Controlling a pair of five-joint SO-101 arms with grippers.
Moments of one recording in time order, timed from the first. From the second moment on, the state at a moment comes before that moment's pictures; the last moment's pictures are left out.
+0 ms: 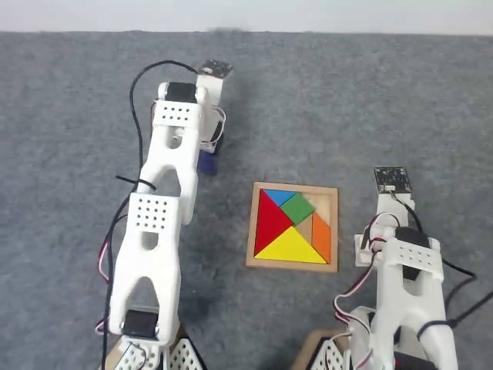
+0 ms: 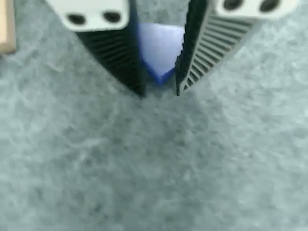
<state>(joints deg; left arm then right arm) 0.3 69.1 -68.7 98.0 -7.3 11.8 -33.8 70.1 49.2 14.6</state>
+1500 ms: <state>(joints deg) -12.0 33.7 -3.3 76.3 -36.8 11.8 -33.8 70.1 49.2 14.6</state>
